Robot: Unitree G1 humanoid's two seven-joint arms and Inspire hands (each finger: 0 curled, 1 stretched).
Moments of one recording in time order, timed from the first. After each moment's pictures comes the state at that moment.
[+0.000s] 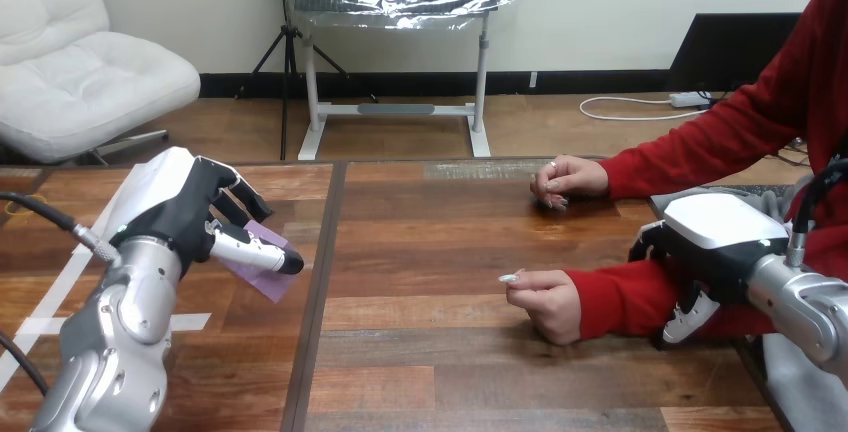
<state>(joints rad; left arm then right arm) -0.30 0.49 -0.18 0.10 0.49 0.44 -0.13 -0.63 -0.67 0.45 1.04 -0.81 -0.38 -0.03</state>
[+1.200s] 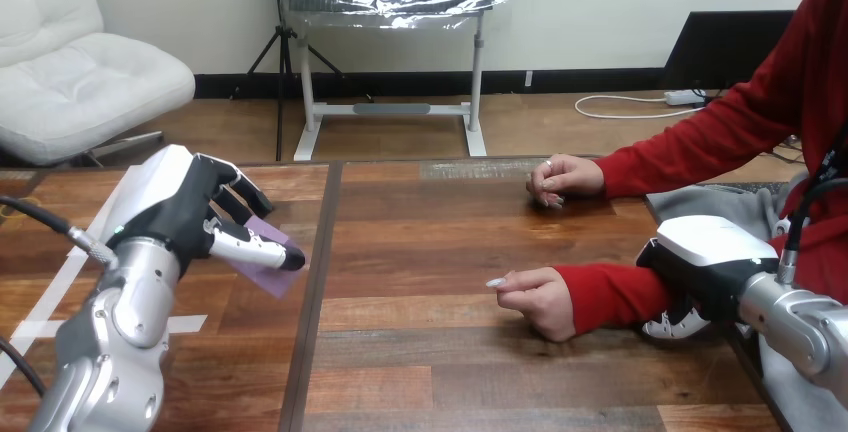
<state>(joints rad) -0.28 0.49 -0.16 0.04 0.47 0.45 -0.14 -0.65 -0.63 0.47 1.15 -0.78 -0.44 -0.03</state>
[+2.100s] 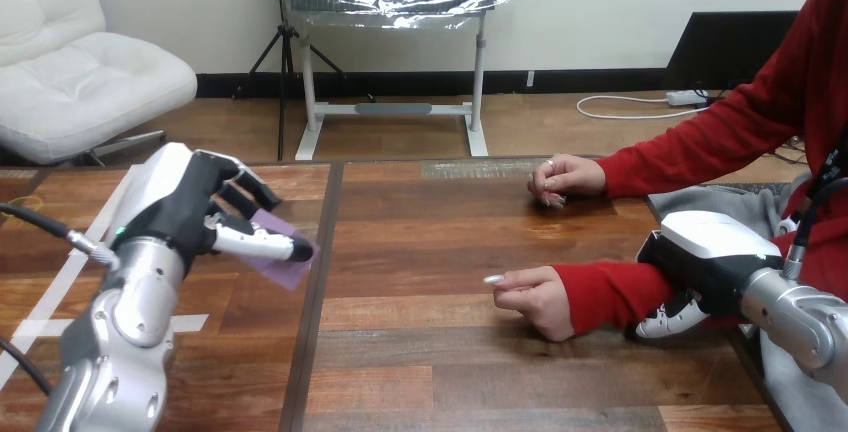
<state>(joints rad) -0.28 0.45 -0.12 0.04 0.42 0.43 -0.12 -0.66 -0.63 0.46 1.17 -0.68 -0.46 0.00</state>
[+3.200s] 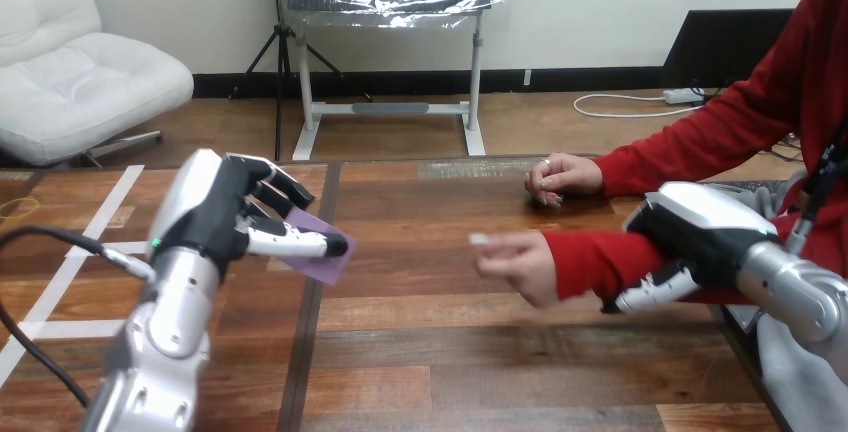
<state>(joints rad) -0.28 0.35 -0.12 0.13 0.36 0.32 -0.04 -0.66 -0.63 0.38 1.06 -0.56 -0.47 0.11</state>
